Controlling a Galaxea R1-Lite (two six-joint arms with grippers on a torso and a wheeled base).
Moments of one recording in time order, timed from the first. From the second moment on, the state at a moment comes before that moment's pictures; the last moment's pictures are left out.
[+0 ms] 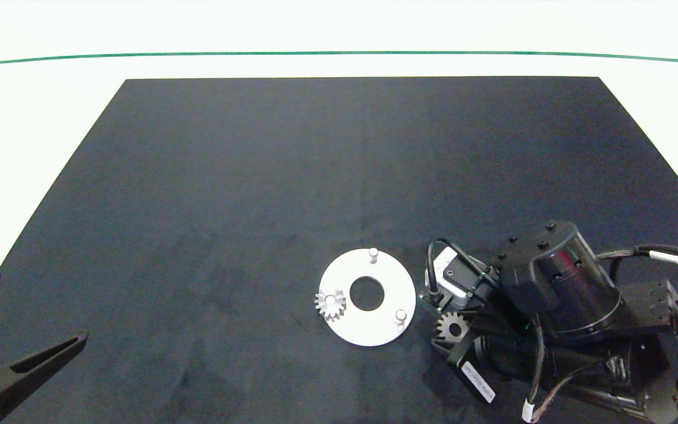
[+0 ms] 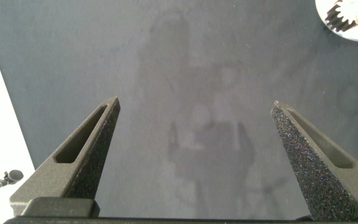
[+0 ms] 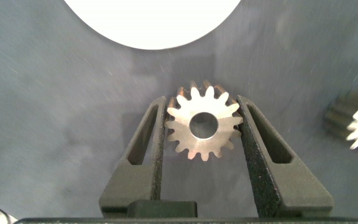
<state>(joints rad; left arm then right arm) -0.54 0.82 -0.79 0.35 0.33 0.20 0.82 1.62 -0.91 0.09 -0.31 -0.15</state>
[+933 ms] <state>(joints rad) -0.53 0.82 -0.81 0.35 0.33 0.20 0.90 1.68 -1.11 0.15 -0.31 -0.17</state>
